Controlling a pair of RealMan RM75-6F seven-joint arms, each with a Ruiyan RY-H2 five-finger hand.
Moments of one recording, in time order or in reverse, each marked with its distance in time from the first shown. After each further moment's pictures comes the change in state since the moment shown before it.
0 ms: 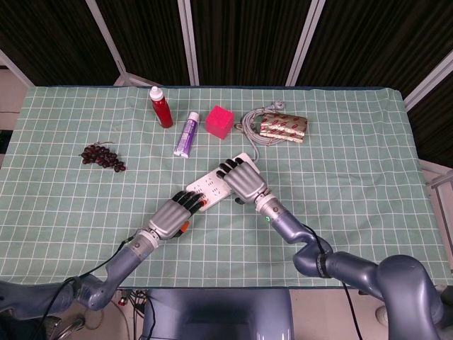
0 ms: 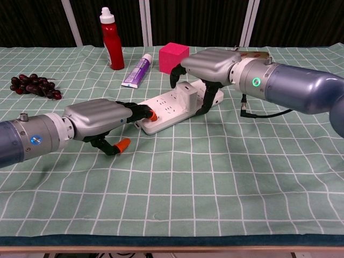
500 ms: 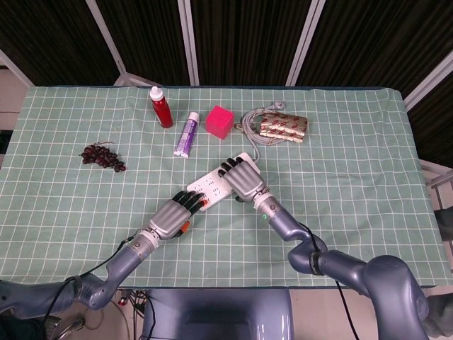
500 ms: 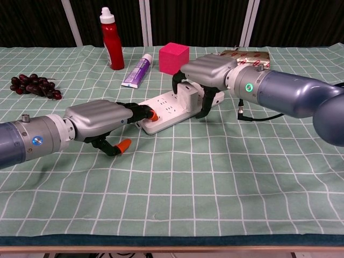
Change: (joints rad) left arm -0.003 -0.006 0.007 0.022 0.003 -0.004 -0.026; right arm 0.026 -0.065 -0.010 0.113 0.017 -0.020 0.019
